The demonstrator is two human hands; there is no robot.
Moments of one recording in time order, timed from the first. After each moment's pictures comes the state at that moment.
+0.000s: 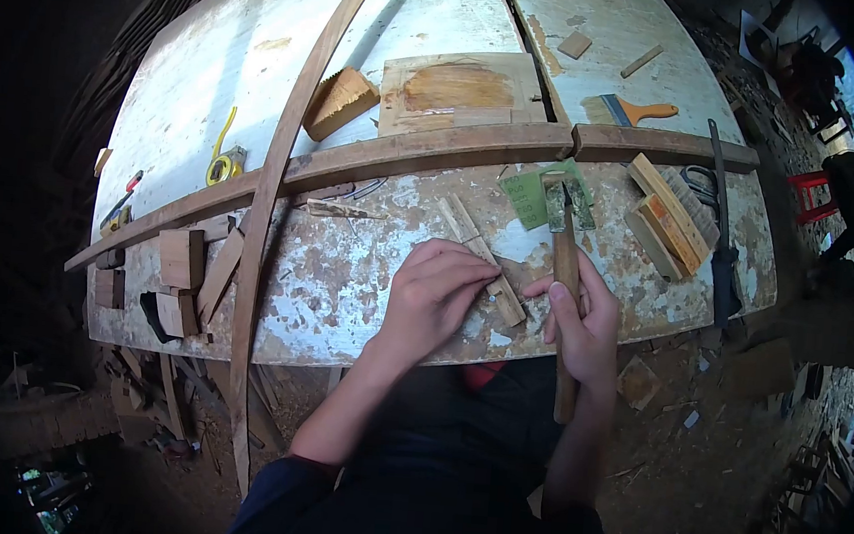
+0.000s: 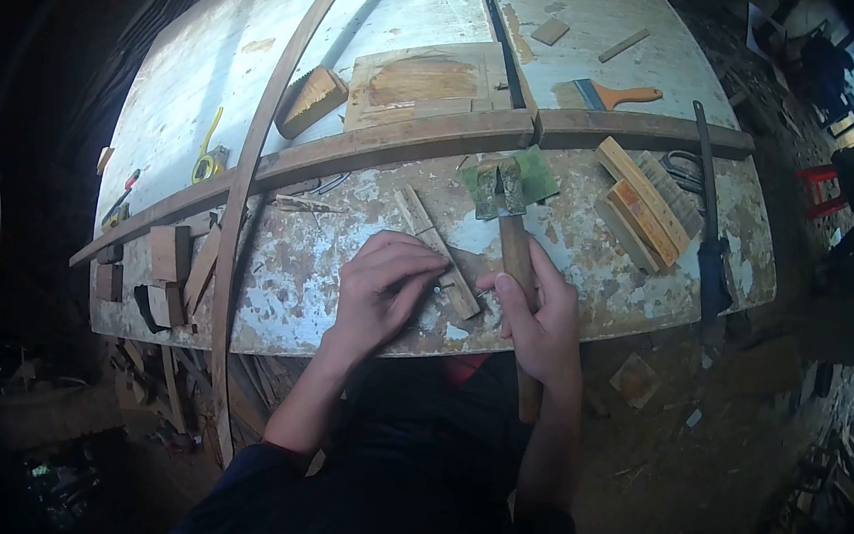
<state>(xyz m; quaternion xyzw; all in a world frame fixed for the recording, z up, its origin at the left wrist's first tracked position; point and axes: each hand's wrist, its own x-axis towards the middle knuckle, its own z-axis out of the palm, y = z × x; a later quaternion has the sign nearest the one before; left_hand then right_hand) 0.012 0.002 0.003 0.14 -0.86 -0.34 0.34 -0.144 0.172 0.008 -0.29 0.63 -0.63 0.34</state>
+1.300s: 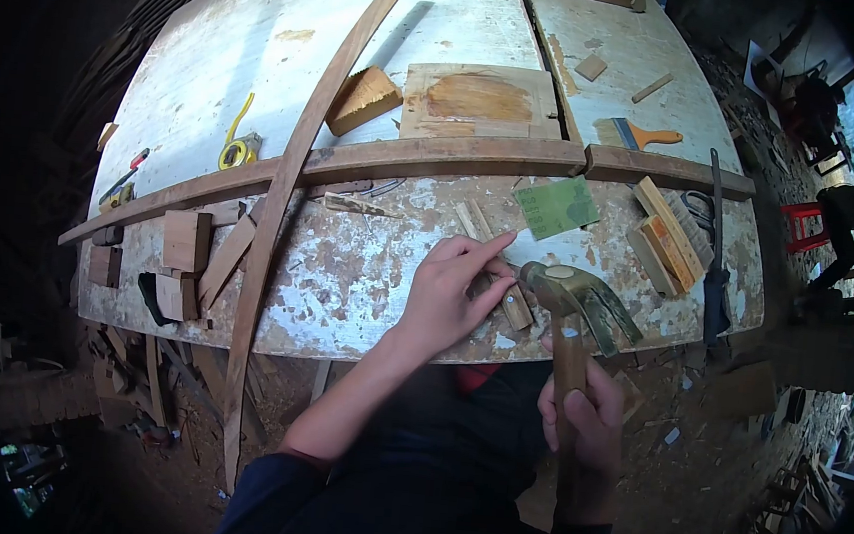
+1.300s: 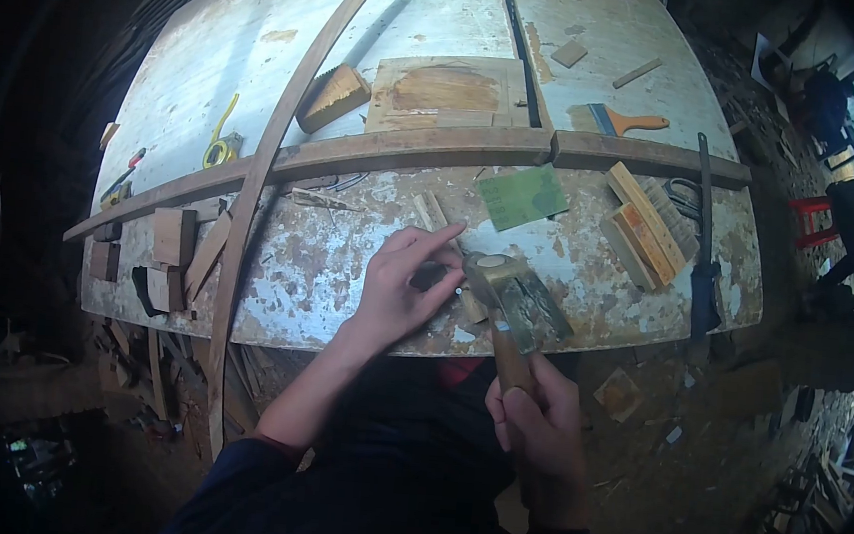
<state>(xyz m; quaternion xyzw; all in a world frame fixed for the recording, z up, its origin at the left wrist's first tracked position) 0.003 0.003 -0.004 0.15 -0.84 -0.37 0.36 -0.089 0.232 0.085 -0.16 0.57 -0.63 0.51</state>
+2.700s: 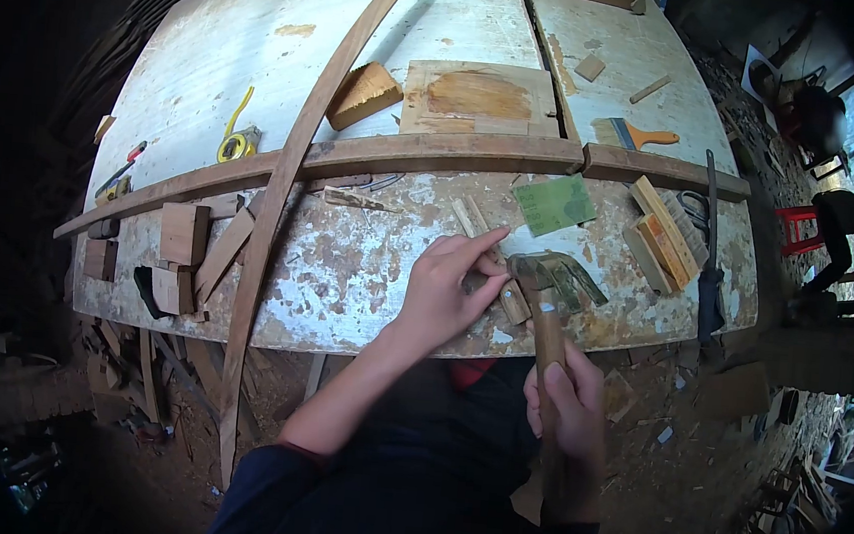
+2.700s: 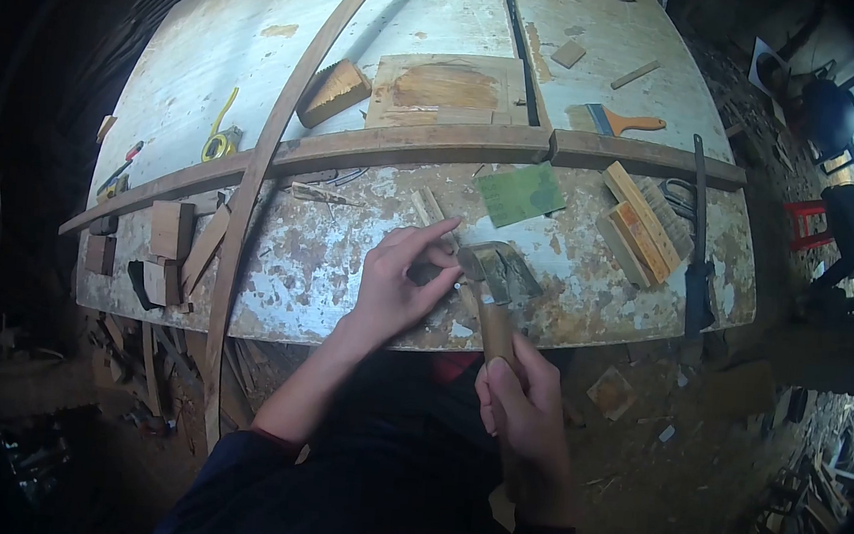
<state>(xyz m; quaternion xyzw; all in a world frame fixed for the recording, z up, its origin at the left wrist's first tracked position) 0.006 0.005 -0.008 0.17 -0.83 -0.38 0.36 -0.083 0.216 0.085 -0.13 0.61 -0.59 0.51</state>
